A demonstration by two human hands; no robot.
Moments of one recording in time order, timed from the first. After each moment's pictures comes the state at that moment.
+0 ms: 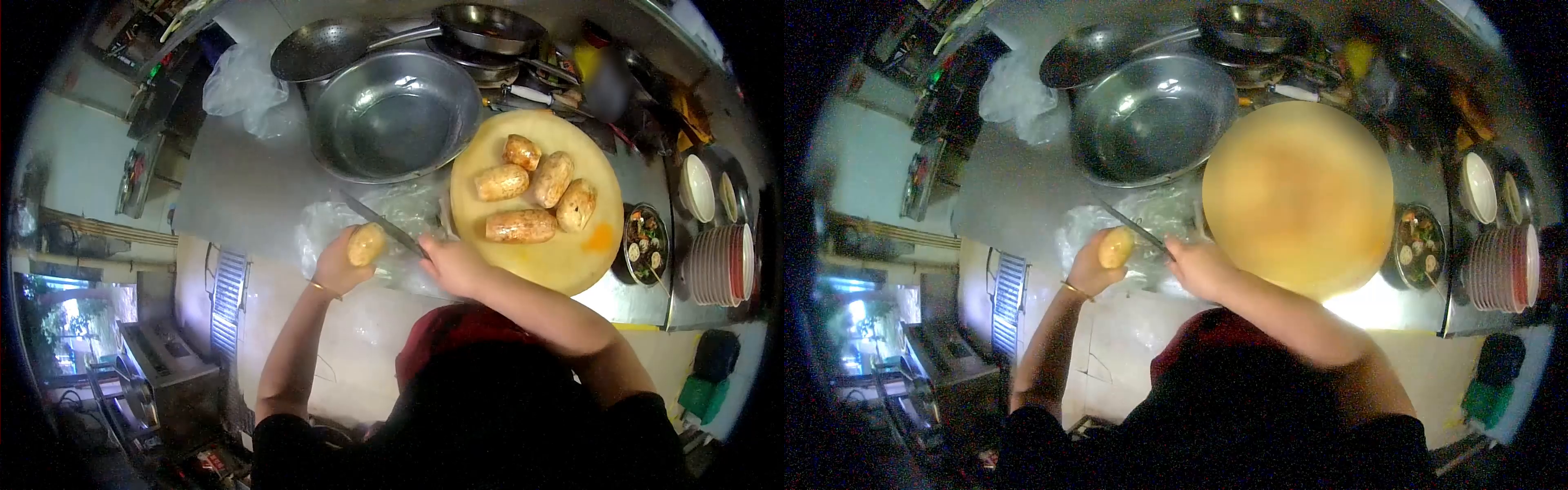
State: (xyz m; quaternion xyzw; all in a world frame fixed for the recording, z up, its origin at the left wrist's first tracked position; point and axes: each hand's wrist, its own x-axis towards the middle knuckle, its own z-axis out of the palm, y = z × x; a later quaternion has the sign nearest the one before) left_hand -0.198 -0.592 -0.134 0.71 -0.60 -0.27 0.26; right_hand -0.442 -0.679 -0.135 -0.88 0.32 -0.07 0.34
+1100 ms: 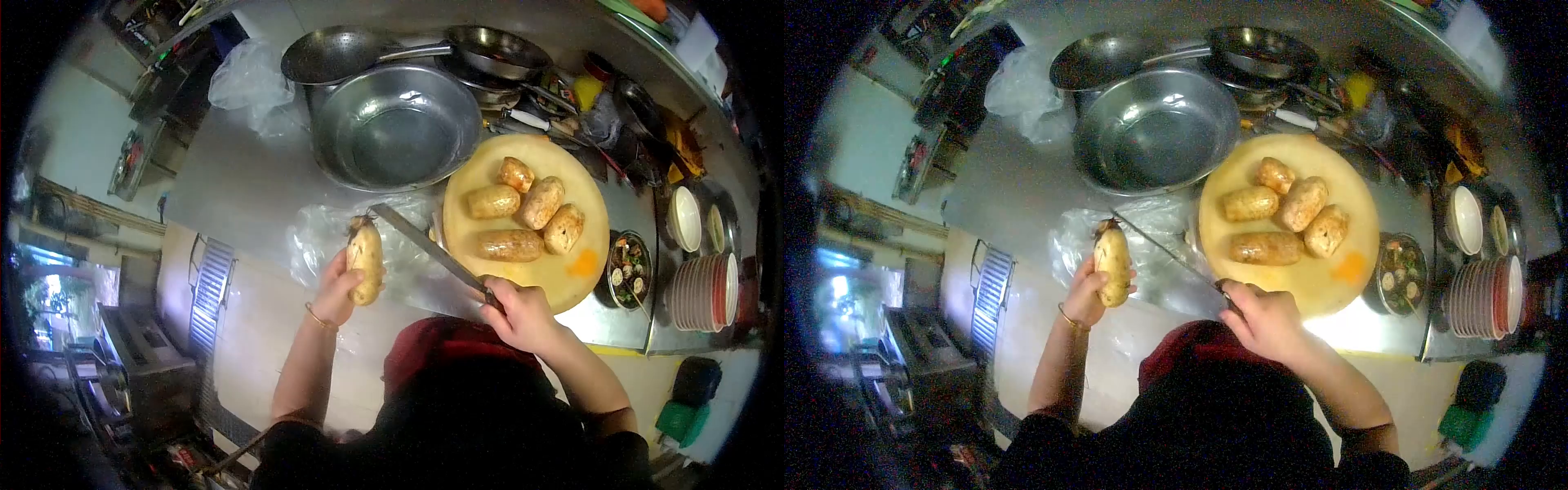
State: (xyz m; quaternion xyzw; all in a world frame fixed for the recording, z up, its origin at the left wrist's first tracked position) left_hand -0.239 -0.560 -0.123 0.46 -0.22 -0.63 0.59; right_hand -0.560 -0.649 -0.058 -0.89 0.31 -0.16 0.28
